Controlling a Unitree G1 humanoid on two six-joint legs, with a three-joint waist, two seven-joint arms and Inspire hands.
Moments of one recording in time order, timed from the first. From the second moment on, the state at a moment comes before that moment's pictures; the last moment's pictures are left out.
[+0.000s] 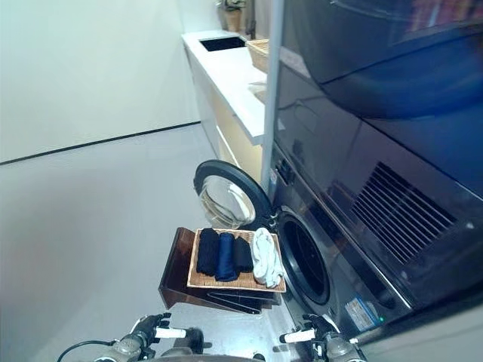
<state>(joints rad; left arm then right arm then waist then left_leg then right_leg) -0.12 0.22 -0.37 1.41 -0.13 -0.14 0.04 -0.12 -0.32 0.39 1.32 0.09 -0.11 0.01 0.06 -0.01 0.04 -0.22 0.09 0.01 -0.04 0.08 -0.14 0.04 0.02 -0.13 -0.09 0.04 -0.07</state>
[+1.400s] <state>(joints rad) -0.02 0.26 -0.43 1.35 -0.07 -0.13 0.02 -0.20 -0.28 0.42 1.29 0.09 -0.07 0.00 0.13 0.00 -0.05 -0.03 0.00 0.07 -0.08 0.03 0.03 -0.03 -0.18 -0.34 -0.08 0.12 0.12</state>
